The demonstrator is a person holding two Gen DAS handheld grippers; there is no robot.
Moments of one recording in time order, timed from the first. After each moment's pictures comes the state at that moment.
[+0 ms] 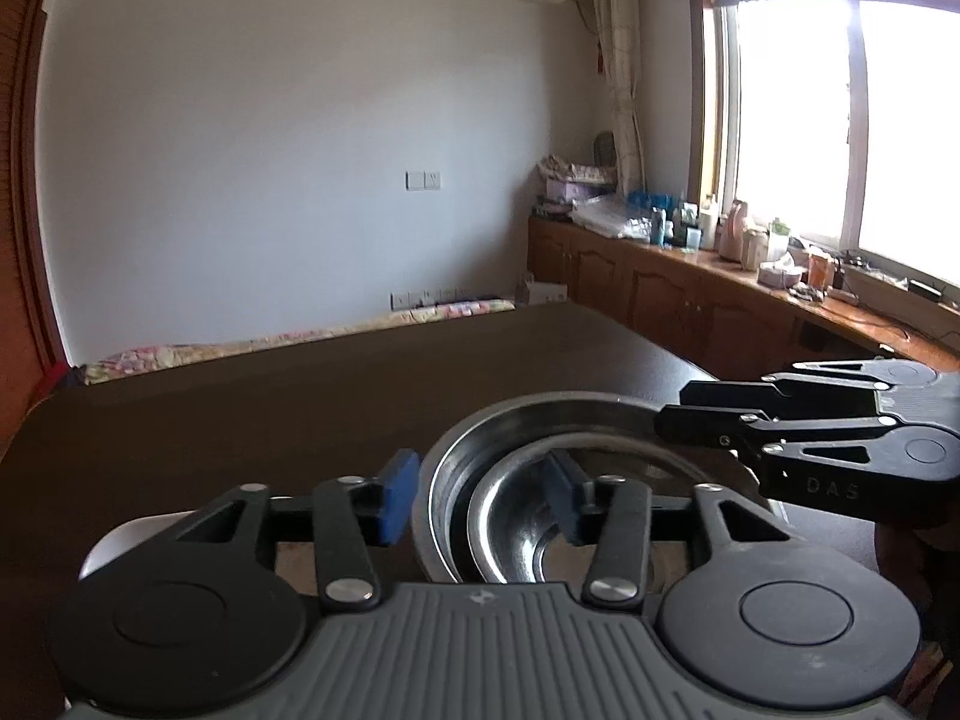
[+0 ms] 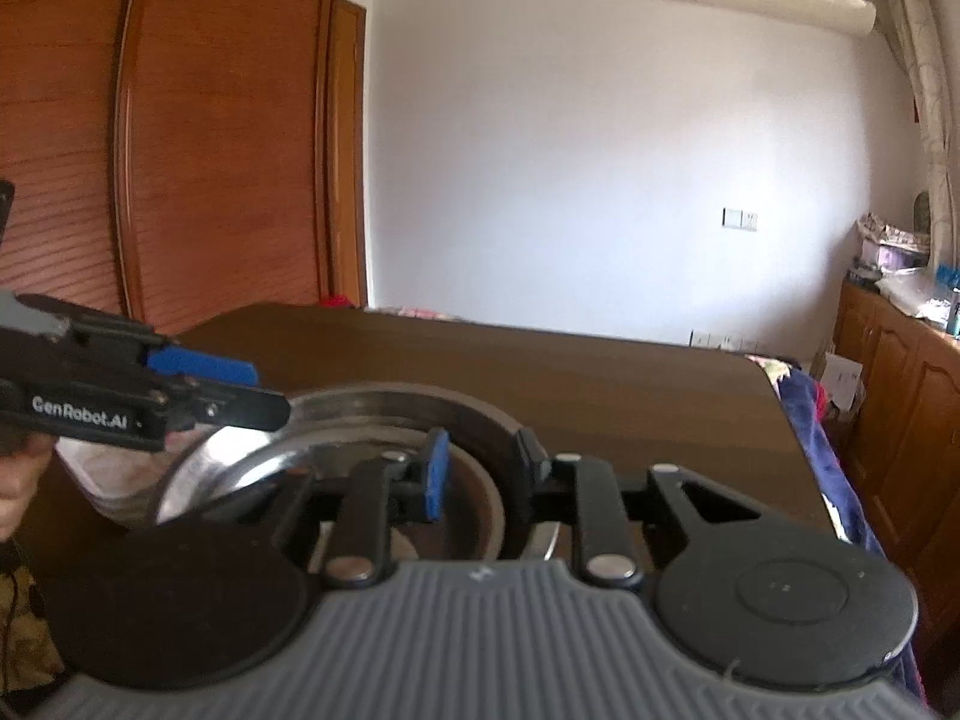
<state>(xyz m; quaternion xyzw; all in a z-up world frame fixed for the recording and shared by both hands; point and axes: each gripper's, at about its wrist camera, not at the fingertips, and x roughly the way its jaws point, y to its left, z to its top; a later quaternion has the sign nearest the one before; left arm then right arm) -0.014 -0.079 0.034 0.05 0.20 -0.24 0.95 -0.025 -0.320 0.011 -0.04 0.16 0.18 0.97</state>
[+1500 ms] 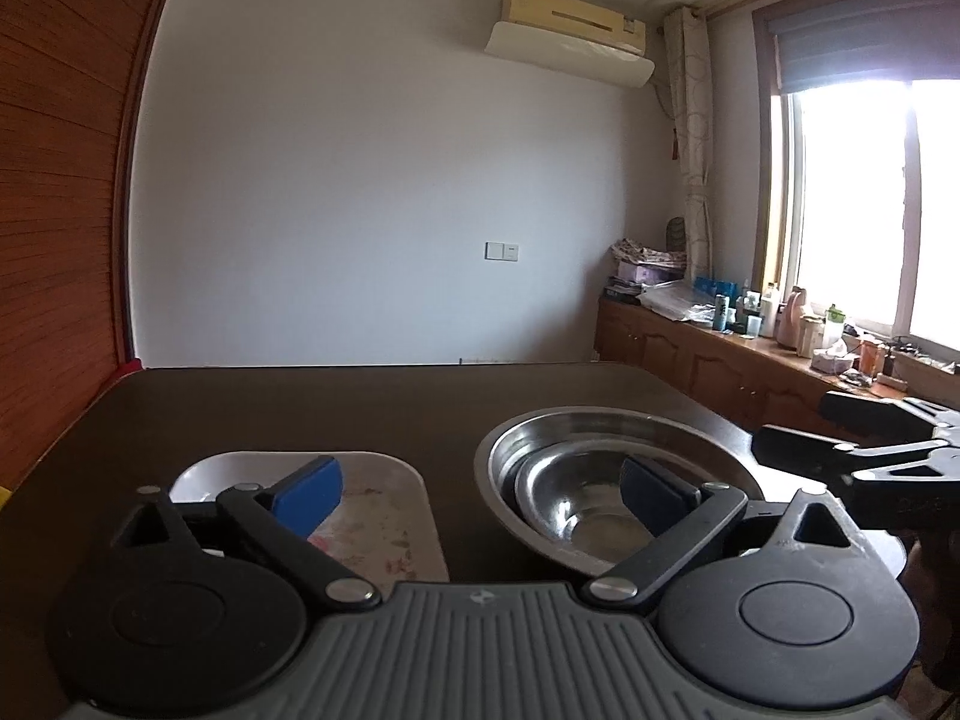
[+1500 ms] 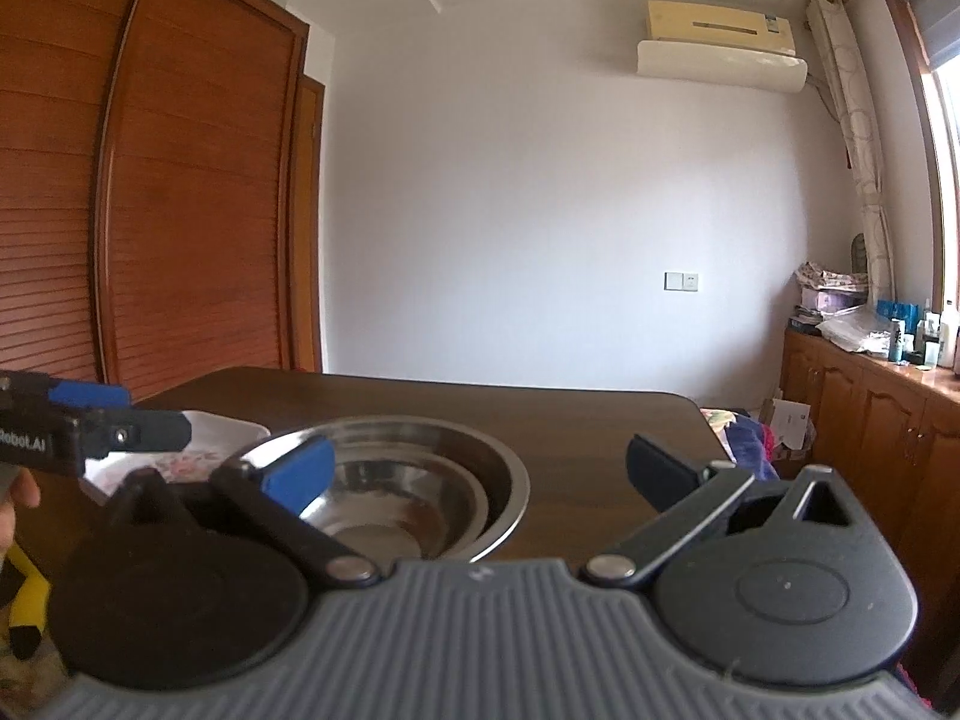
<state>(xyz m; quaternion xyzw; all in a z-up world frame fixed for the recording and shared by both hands) -0.073 -0.054 0.024 -0.01 0.14 -0.17 0.98 -0.068 -0.330 -0.002 -0.02 0.08 0.13 0.99</state>
